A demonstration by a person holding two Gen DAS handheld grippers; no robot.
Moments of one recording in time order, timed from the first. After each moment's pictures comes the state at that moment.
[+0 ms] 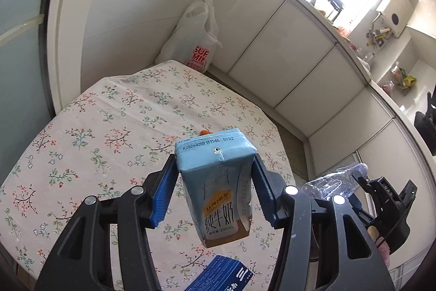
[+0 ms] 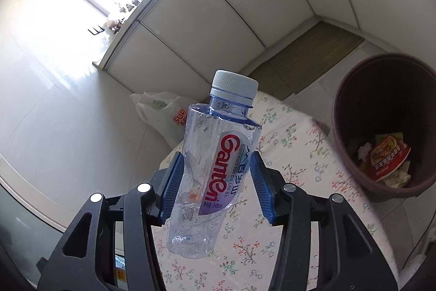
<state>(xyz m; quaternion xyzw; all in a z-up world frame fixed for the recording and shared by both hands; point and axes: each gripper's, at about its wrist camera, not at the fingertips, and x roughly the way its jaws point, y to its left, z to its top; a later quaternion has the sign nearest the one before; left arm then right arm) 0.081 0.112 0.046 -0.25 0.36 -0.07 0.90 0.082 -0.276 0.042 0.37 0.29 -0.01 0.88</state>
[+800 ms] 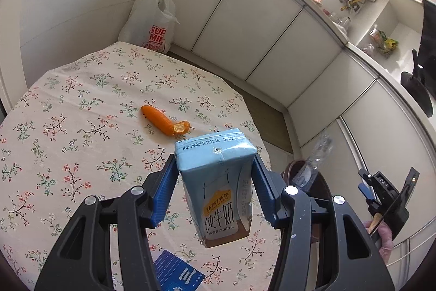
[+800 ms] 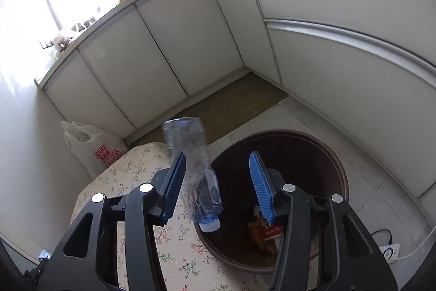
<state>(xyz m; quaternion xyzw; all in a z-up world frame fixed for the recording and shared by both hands) 0.099 0.014 0.034 -0.21 0.38 -0.14 0.89 0.050 -0.419 0.035 0.29 0.28 -0.19 0.90</state>
